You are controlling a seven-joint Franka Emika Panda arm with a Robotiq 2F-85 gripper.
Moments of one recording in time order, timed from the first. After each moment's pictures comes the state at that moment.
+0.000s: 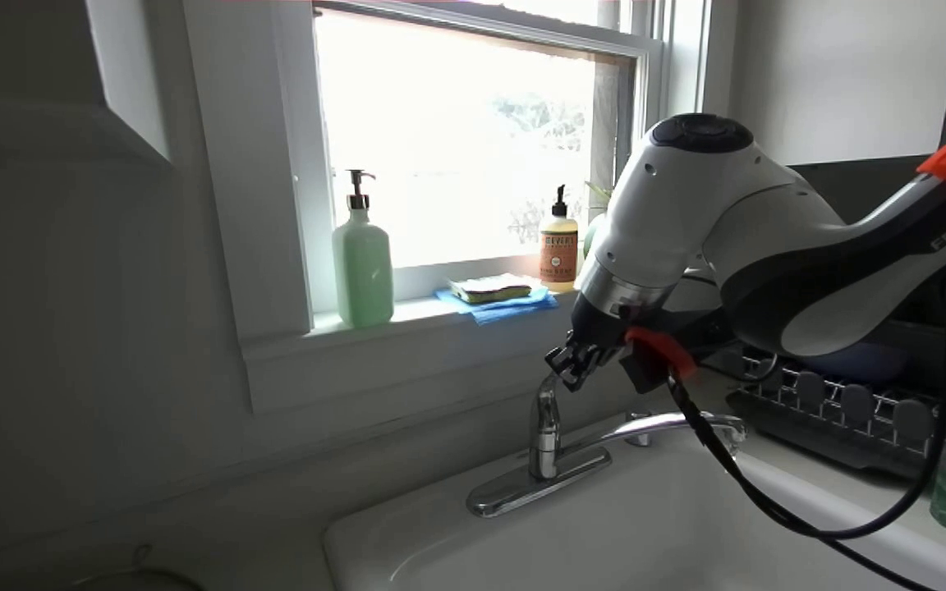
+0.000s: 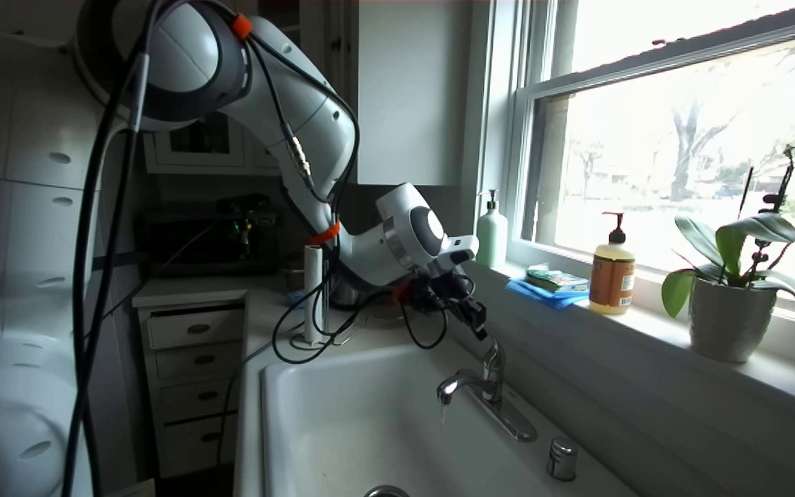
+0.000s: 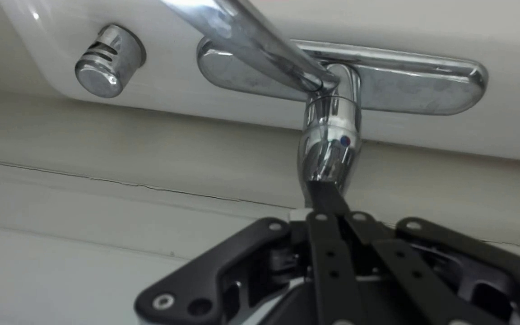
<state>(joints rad) 0.16 0.19 -0.07 -2.11 -0.81 2.71 0.95</state>
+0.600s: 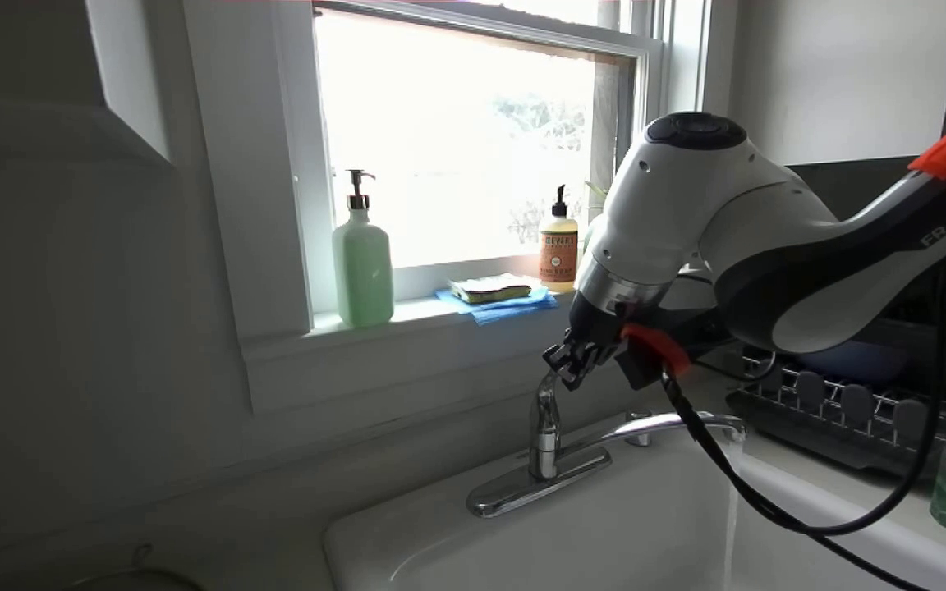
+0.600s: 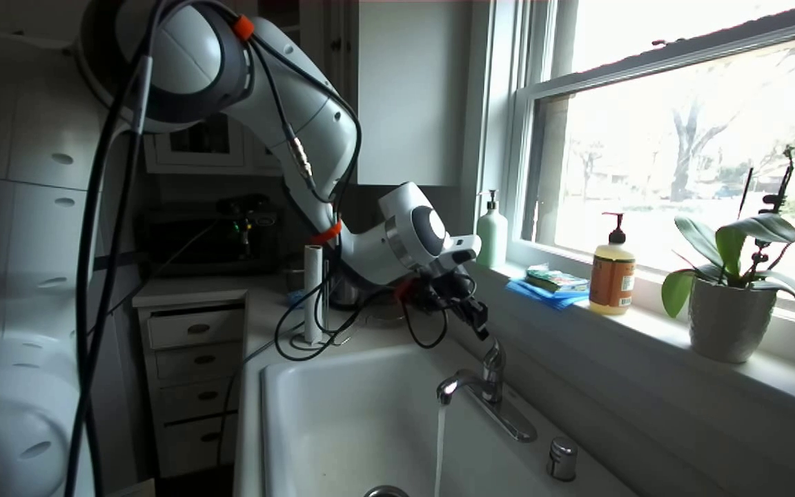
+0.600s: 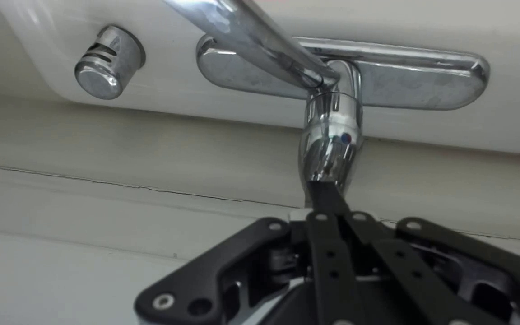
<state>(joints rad) 0.16 0.19 -0.07 -2.10 -0.79 2.70 0.95</state>
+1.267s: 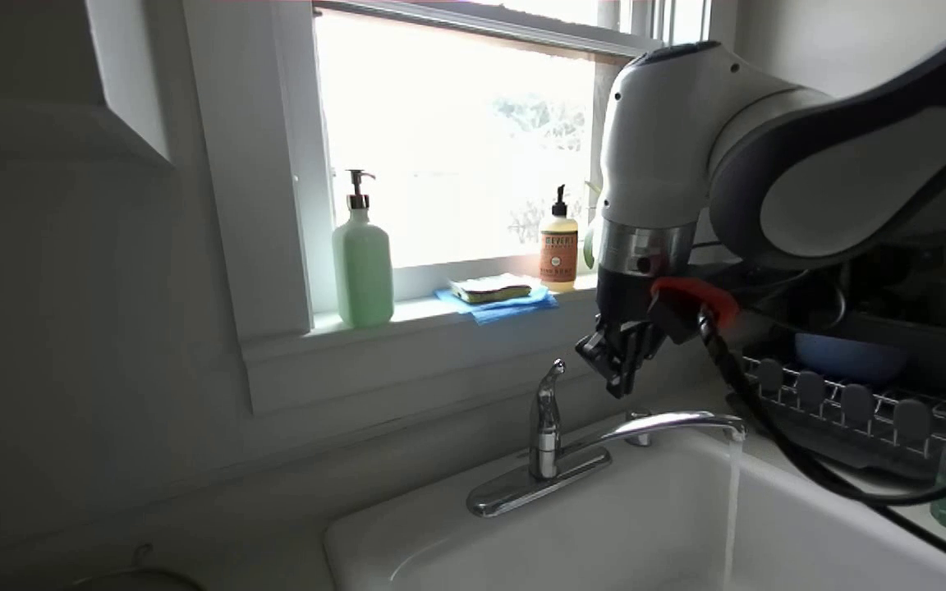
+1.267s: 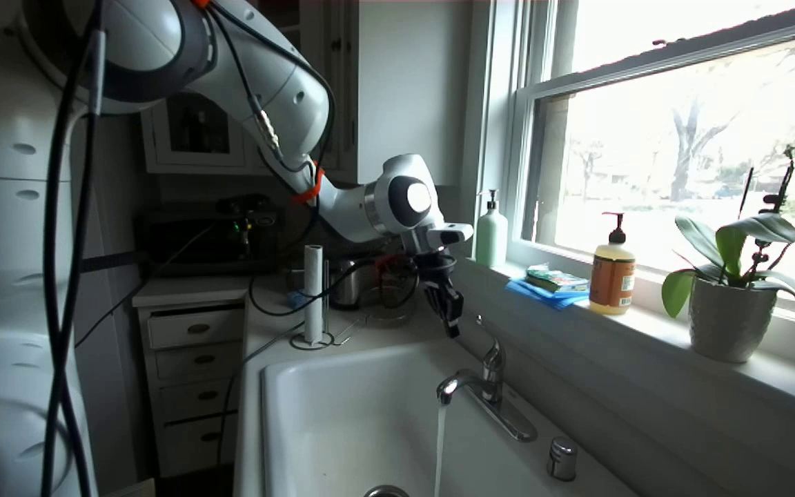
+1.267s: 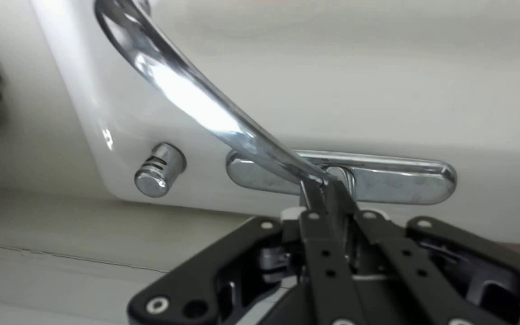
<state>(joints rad) 0.16 0.07 0.01 -2.10 -0.42 2.32 0.69</state>
